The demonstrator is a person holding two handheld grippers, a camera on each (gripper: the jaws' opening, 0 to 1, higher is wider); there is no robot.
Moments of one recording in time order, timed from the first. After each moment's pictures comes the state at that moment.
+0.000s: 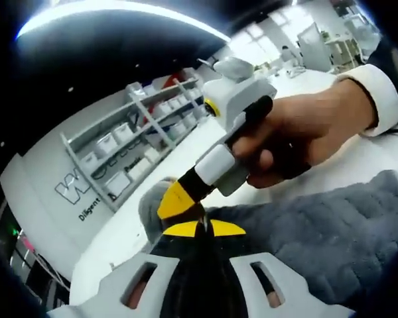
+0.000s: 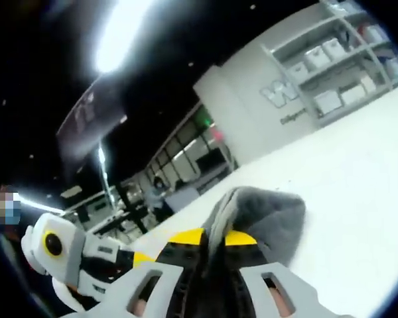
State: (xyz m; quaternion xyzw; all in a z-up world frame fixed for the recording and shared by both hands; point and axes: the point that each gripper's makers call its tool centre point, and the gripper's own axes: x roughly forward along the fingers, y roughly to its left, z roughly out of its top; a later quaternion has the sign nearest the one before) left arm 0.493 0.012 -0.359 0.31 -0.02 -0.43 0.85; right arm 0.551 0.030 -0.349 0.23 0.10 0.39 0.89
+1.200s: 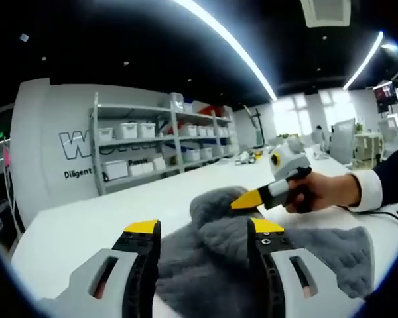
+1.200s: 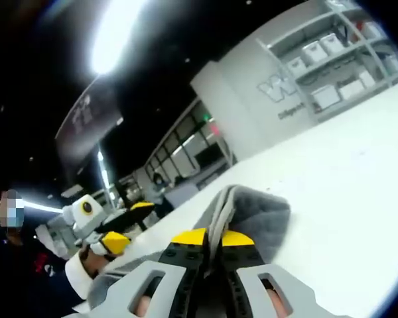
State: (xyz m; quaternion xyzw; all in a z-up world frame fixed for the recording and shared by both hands) left arm 0.528 0.107 -0.318 0.07 0.00 -0.43 0.90; right arm 0.552 0.006 -0.346 0.23 0.12 0.39 0.88
